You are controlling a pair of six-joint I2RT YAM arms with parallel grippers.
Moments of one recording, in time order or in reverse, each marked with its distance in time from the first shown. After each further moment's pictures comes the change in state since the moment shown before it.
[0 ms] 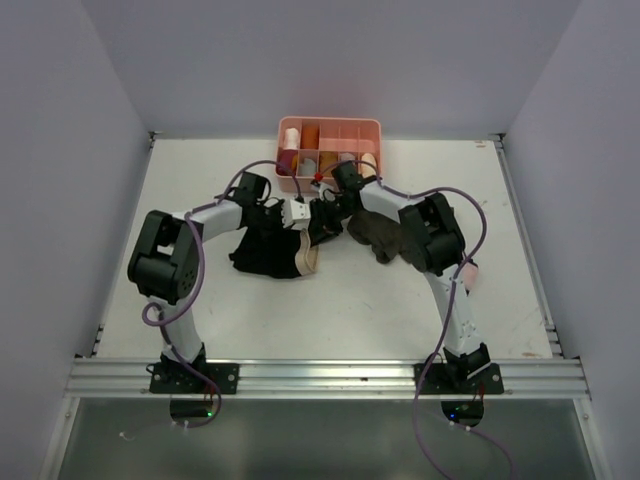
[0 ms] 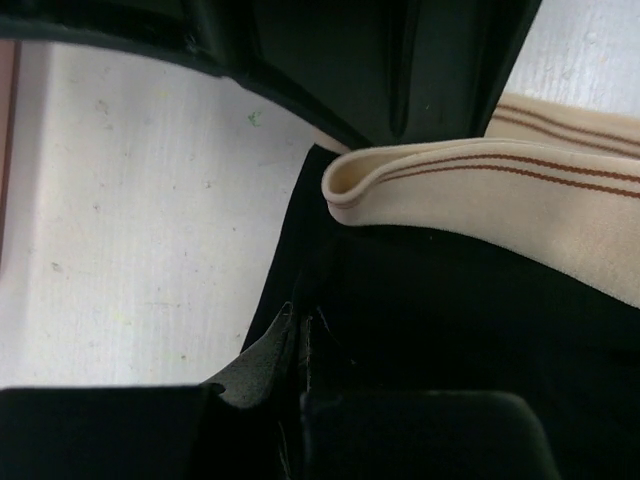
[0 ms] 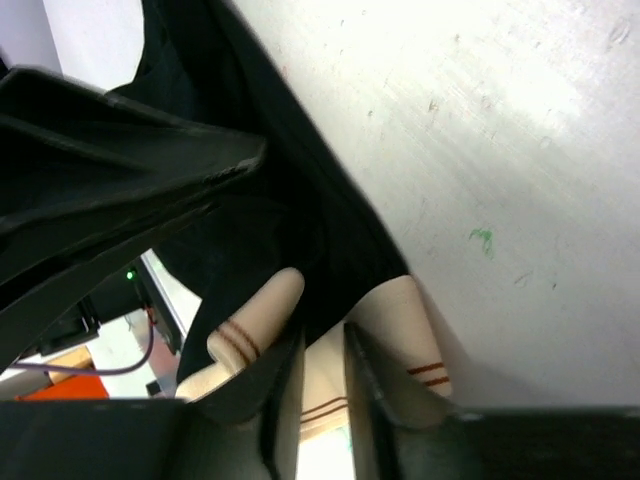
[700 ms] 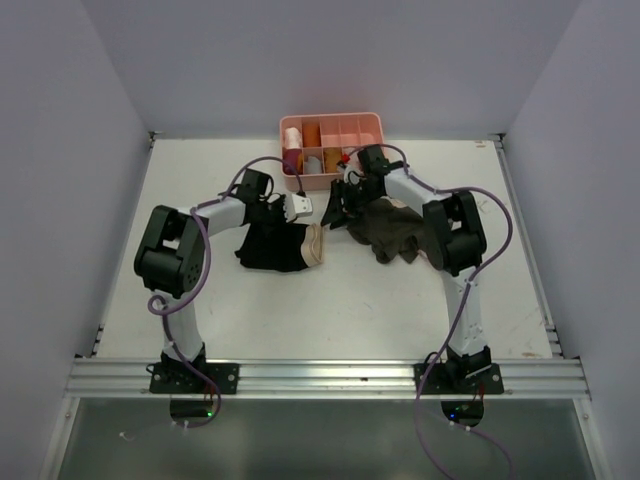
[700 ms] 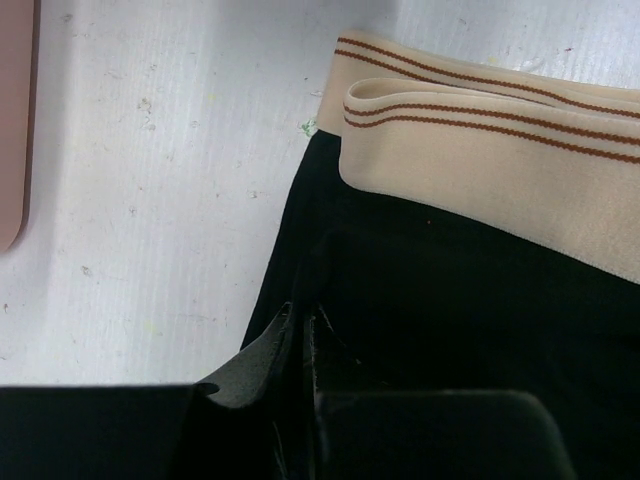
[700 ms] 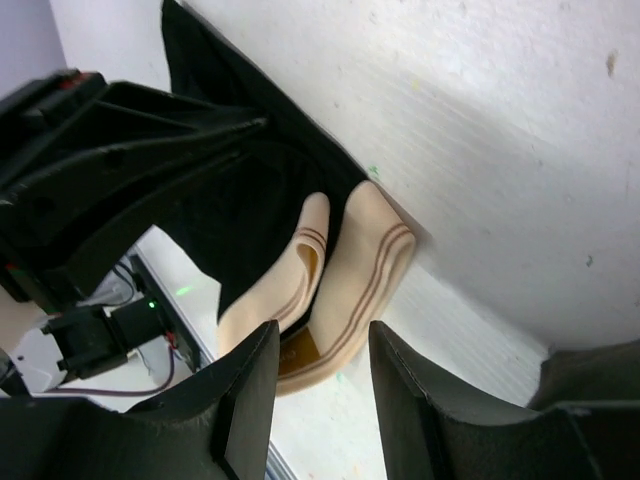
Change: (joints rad) left arm -0.002 0.072 0.050 0.045 -0.041 -0.061; right arm -0.119 -0.110 -0.014 -0.093 0.059 0.016
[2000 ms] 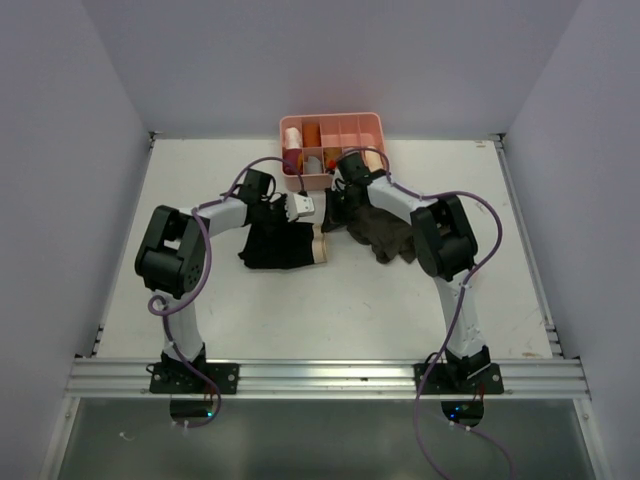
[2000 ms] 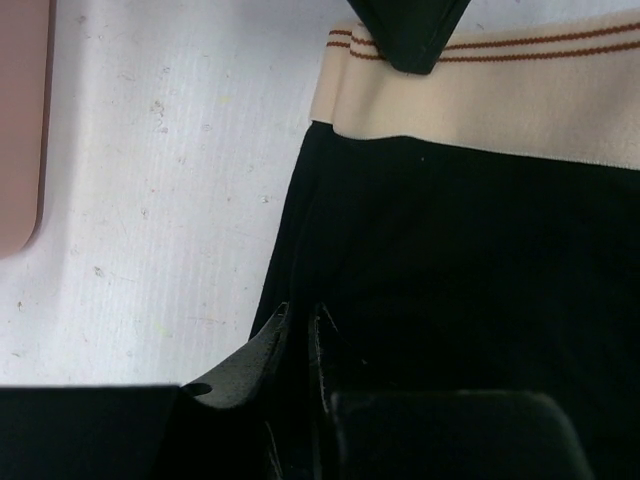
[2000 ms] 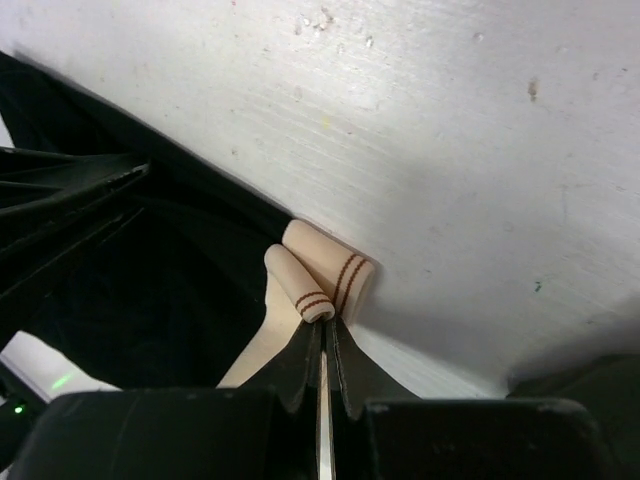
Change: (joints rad) left arm -0.011 0.000 0.000 0.021 -0.035 -0.016; right arm 0.109 -0.010 -0.028 0.080 0.365 0.045
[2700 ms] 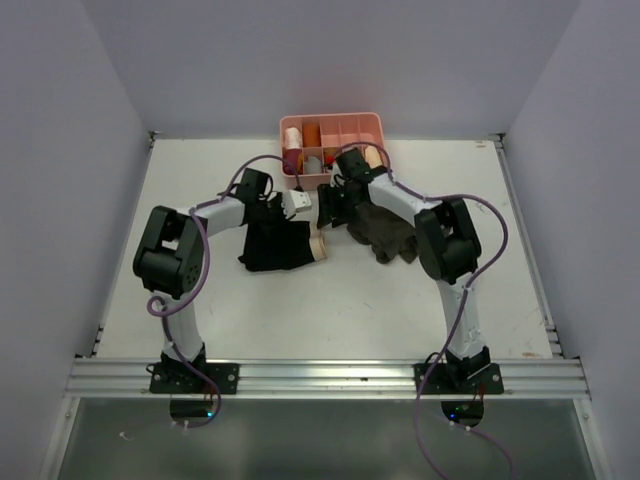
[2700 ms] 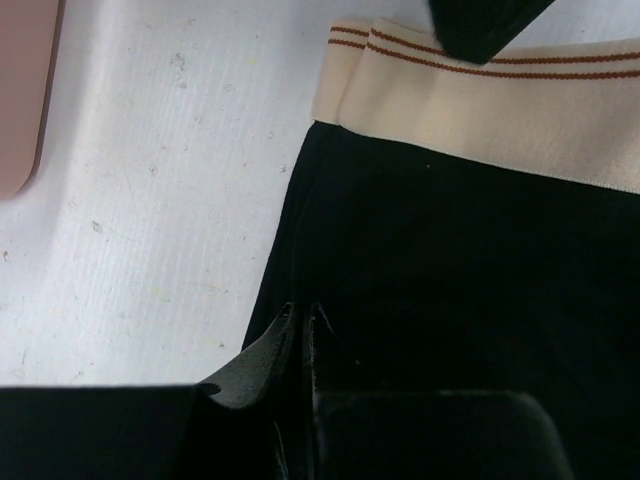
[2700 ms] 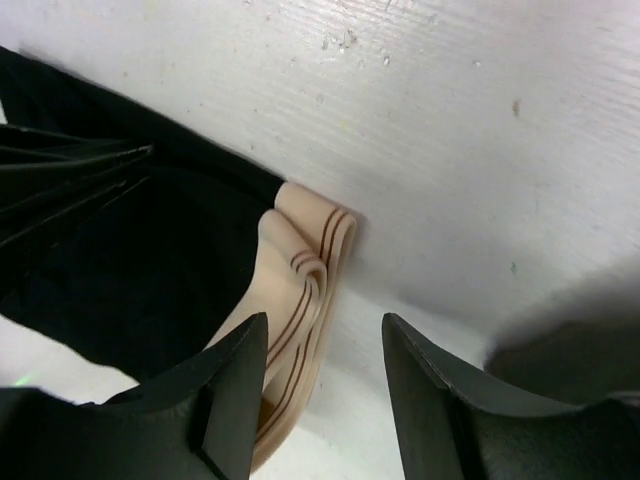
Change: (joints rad) left arm 0.014 -0.009 -0.003 -0.008 -0.029 -0.095; right arm 0.012 -0.038 0.007 -0.016 0.064 -0.083
